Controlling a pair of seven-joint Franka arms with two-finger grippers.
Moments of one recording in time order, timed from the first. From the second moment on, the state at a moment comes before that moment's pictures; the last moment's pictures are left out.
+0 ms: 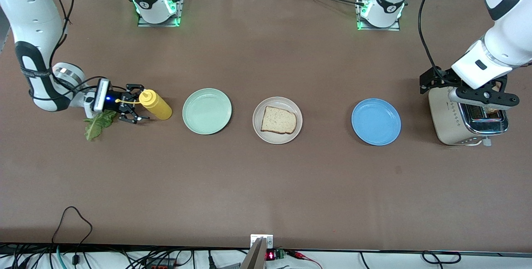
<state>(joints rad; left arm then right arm) -0.01 0.04 -0.09 -1.72 0.00 1.76 0.07 -0.14 0.70 -0.26 -2.06 1.32 1.49 -2.64</state>
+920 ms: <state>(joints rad) -0.01 0.04 -0.09 -1.72 0.00 1.75 0.07 0.21 0.55 -0.76 -1.89 0.94 1.69 -1.88</state>
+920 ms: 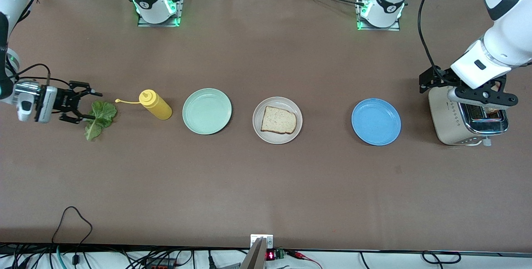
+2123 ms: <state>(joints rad) -0.01 0.04 -0.09 -1.72 0.00 1.75 0.07 0.58 0.72 -0.90 -2.02 0.82 2.40 -1.04</state>
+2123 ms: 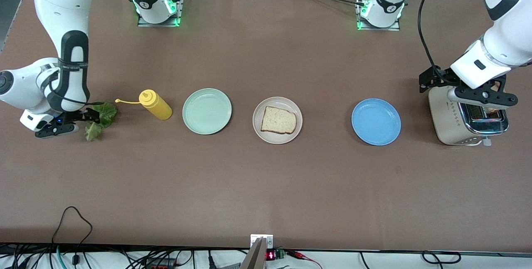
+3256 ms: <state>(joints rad) -0.01 0.04 -0.09 -1.72 0.00 1.75 0.07 0.57 0.74 -0.89 -1.96 0.85 2.35 -1.15</state>
